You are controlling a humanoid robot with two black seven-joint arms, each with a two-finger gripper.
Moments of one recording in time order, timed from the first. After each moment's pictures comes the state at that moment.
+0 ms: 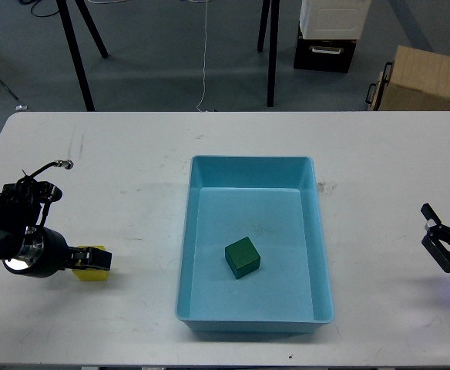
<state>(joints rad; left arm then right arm) -1.08 0.80 0.15 -1.50 0.95 -0.49 0.41 -0.35 -0.48 1.42 1.53 0.57 0.49 -0.15</state>
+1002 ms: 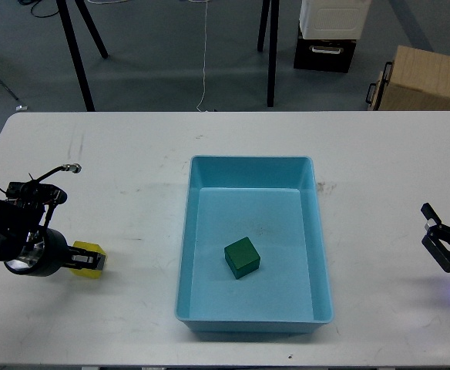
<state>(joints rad) -1.06 0.81 0.13 -1.52 1.09 -0.49 0.39 -0.35 -0.48 1.42 1.53 0.57 0.49 -0.15</state>
